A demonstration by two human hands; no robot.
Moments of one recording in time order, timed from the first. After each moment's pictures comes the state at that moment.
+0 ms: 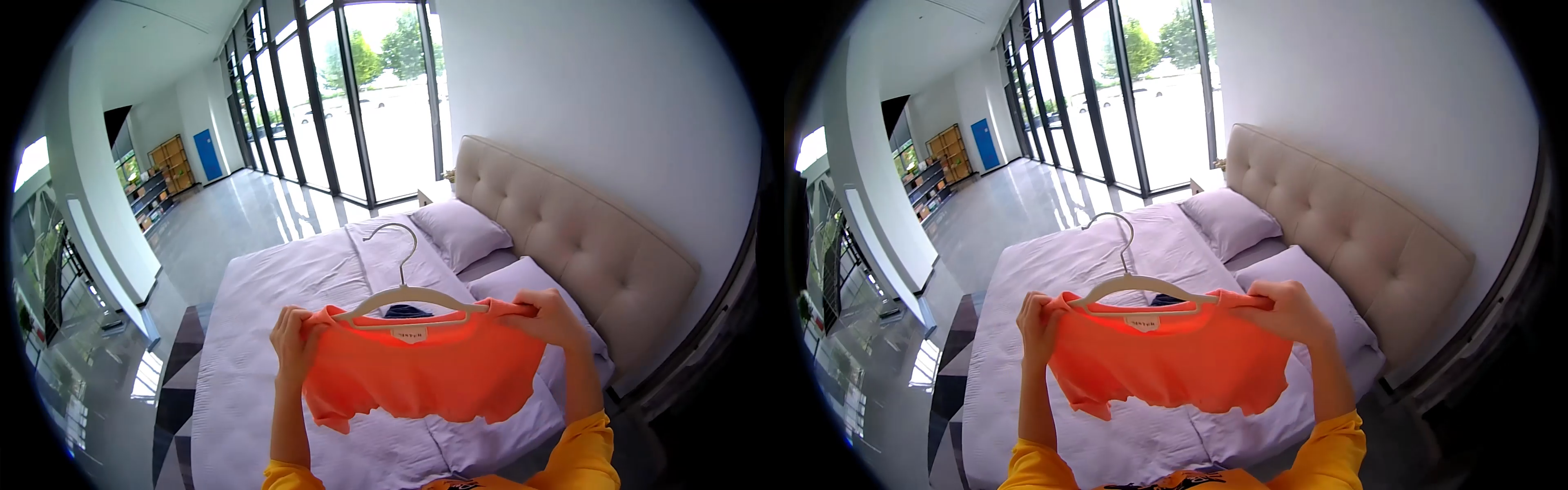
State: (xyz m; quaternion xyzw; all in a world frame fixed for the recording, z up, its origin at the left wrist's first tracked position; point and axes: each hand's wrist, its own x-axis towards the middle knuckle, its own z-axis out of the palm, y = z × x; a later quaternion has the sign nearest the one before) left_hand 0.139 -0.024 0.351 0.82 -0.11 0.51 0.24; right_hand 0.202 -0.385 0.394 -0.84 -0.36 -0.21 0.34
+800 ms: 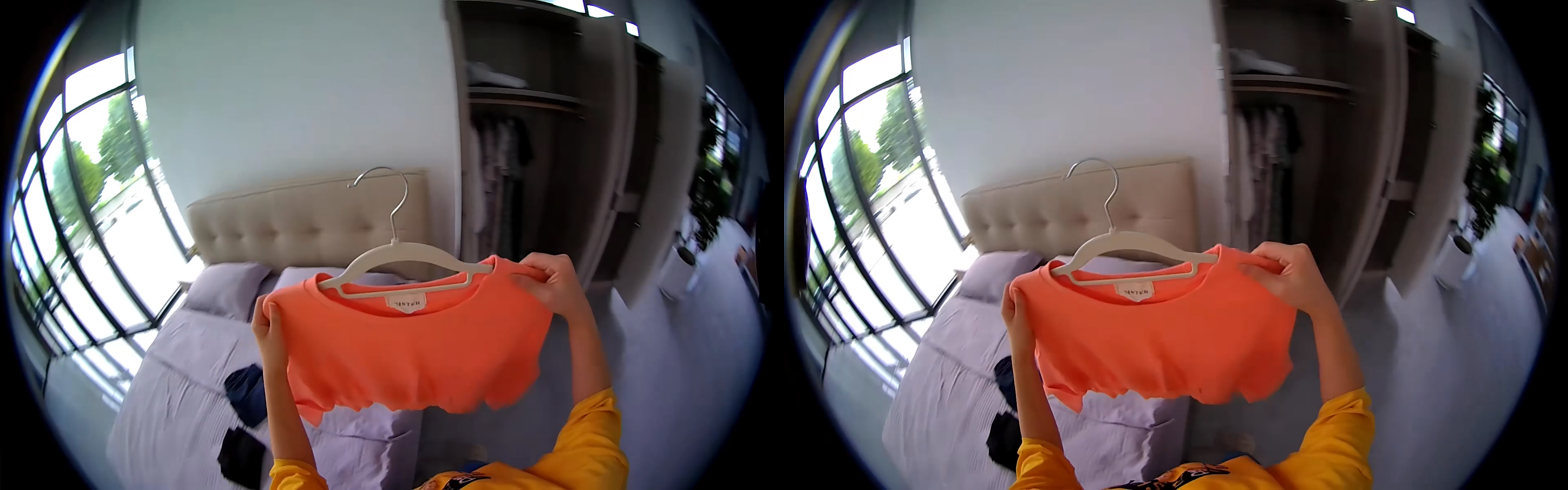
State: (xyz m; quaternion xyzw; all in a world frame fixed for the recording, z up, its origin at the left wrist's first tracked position) left_hand 0.168 -0.239 0.331 0.56 -0.40 0.11 0.71; right_hand -0.161 -0.465 0.412 -0.82 0.14 -0.41 0.37
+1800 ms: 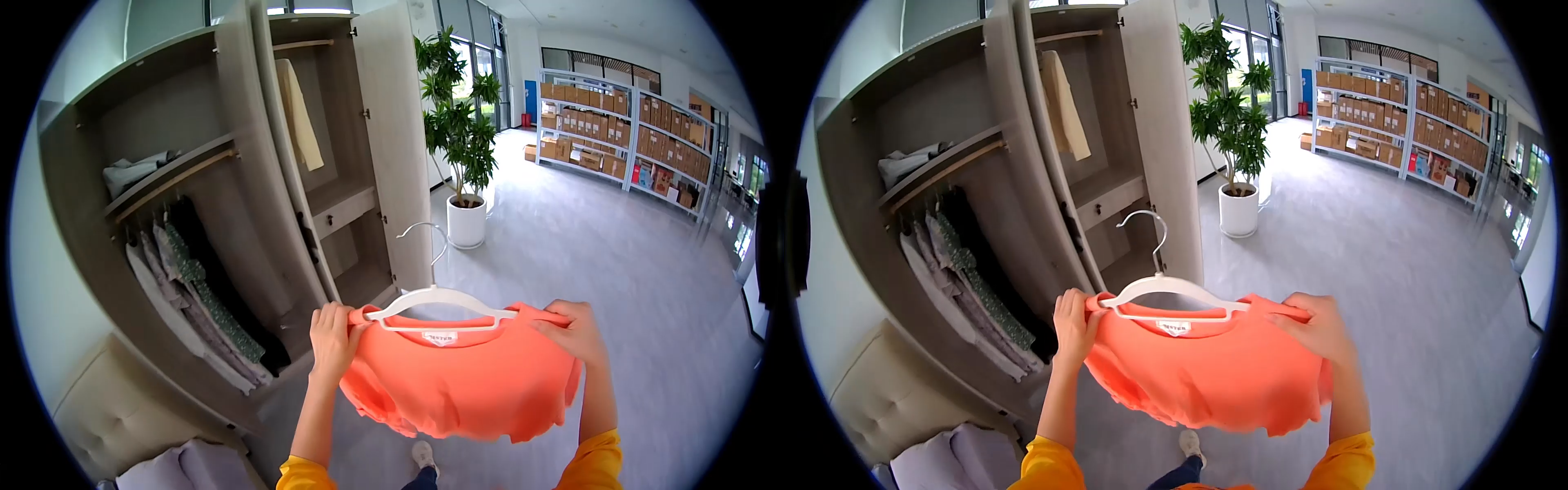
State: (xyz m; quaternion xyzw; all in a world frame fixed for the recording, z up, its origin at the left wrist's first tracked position) left_hand -0.333 -0.805 0.313 0.29 -0.82 0.12 0.48; right_hand -0.638 -0.629 0.361 -0.57 0.65 -0.48 0.14
